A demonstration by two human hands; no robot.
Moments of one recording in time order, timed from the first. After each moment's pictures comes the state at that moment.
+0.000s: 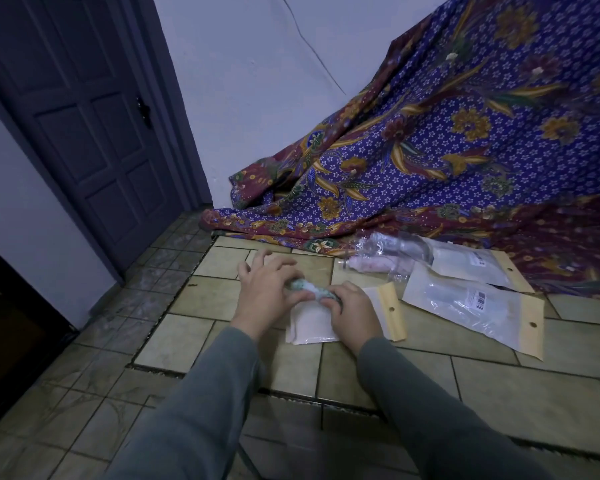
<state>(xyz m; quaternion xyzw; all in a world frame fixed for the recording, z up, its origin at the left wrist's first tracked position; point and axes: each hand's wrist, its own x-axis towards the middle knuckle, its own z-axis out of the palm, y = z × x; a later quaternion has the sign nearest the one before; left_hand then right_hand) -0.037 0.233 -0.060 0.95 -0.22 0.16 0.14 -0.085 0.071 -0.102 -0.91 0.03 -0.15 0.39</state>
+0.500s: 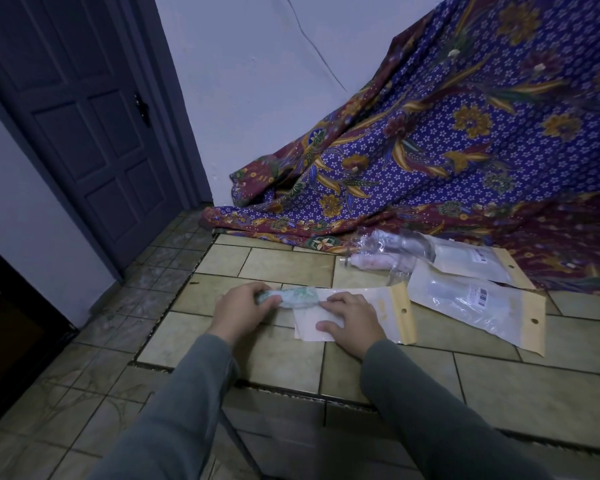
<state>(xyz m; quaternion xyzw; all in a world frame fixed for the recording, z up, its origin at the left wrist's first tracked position) -0.030 0.280 -0.092 0.96 -0.07 -0.02 0.27 -0.091 0.059 -0.127 -0.95 -0.01 -0.04 0.30</state>
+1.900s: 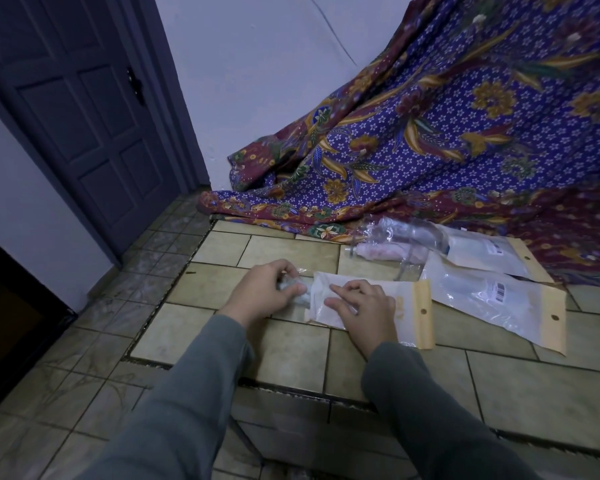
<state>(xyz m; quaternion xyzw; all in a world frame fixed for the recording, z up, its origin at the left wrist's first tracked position) -0.019 0.250 -0.078 0.94 -0.17 -0.05 0.30 -0.090 0.064 -0.131 -0.93 0.08 -0.16 0.33</state>
